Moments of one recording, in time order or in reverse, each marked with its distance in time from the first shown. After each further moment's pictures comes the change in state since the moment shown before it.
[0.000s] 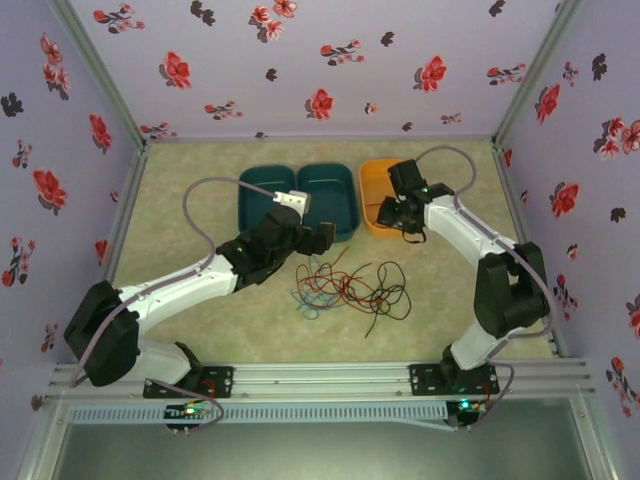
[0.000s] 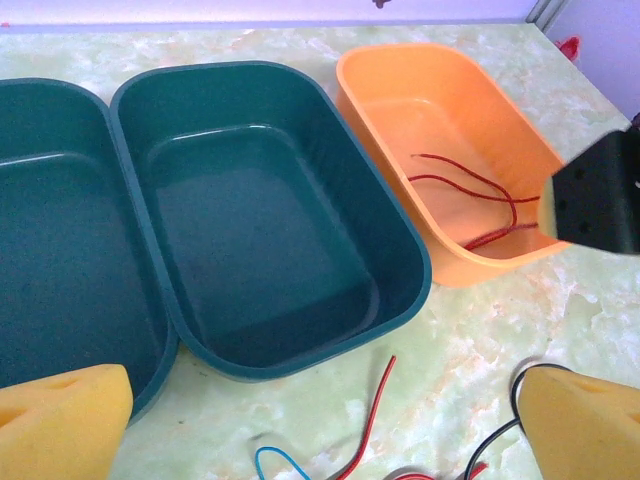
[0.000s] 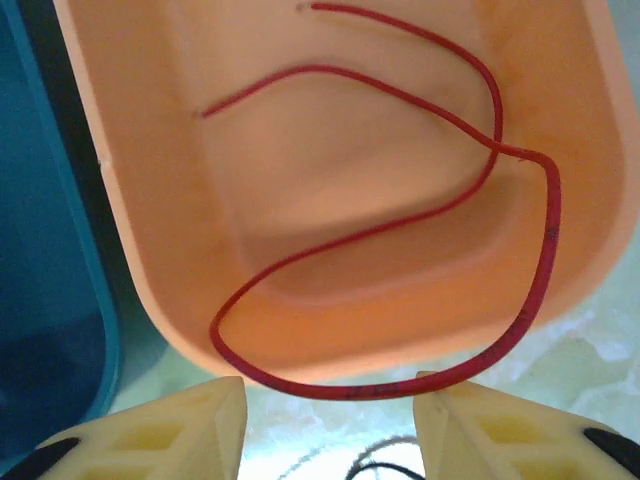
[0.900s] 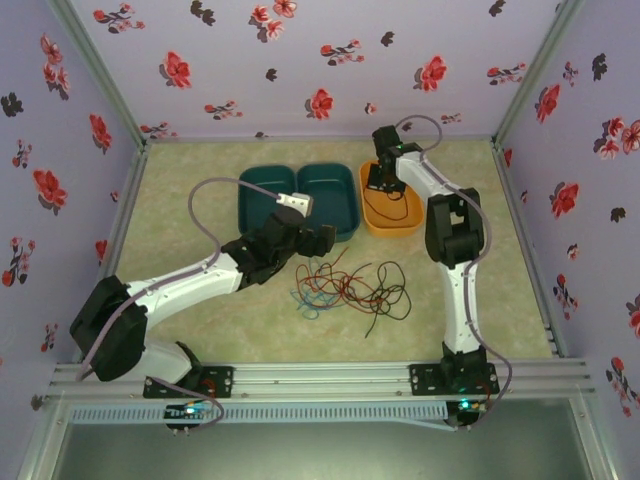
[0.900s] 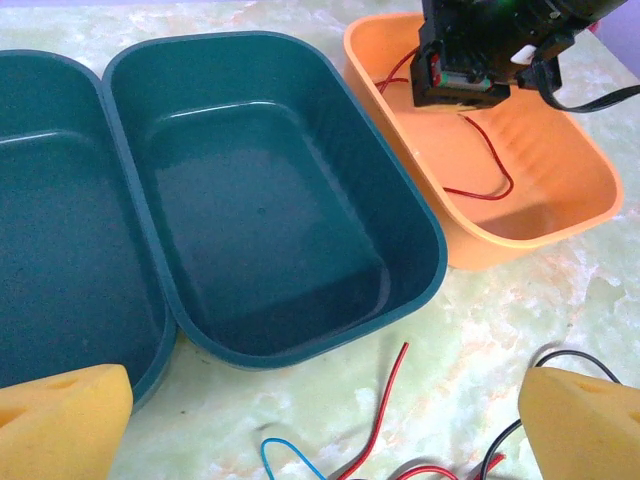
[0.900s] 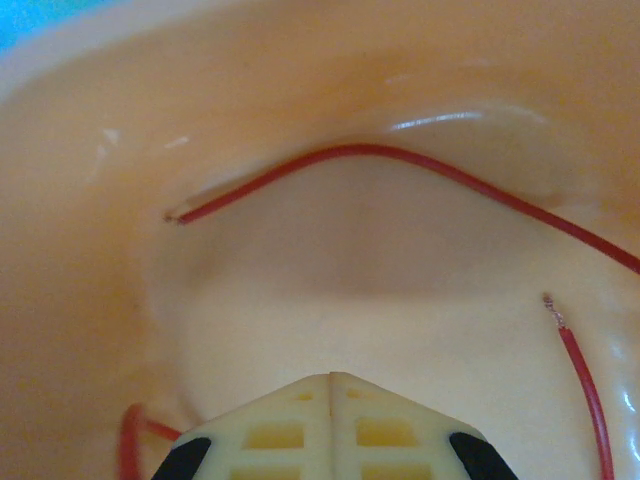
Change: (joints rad) left arm 0.002 0.037 0.000 -0.001 0.005 0.005; right arm -0.069 0.676 0.726 -0.119 0.027 -0.146
